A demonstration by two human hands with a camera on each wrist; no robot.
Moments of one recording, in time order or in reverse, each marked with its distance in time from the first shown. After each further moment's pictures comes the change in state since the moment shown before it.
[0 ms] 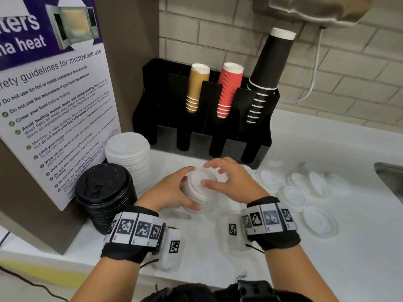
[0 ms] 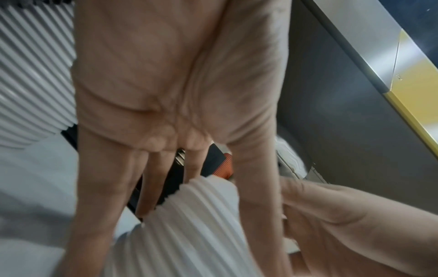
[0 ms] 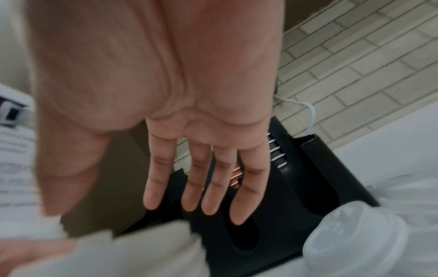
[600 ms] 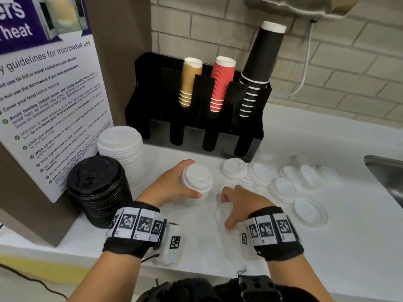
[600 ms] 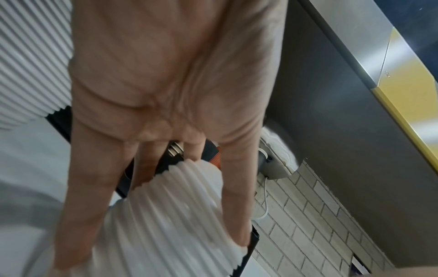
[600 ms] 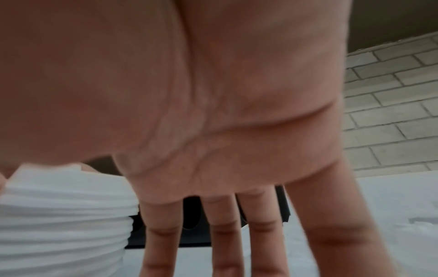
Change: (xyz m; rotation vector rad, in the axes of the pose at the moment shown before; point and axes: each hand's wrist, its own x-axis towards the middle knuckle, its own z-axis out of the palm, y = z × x) left_hand -0.001 0.006 0.017 -0.005 0.052 0.075; right_hand -0.043 0.025 -0.003 -0.453 -0.463 0.422
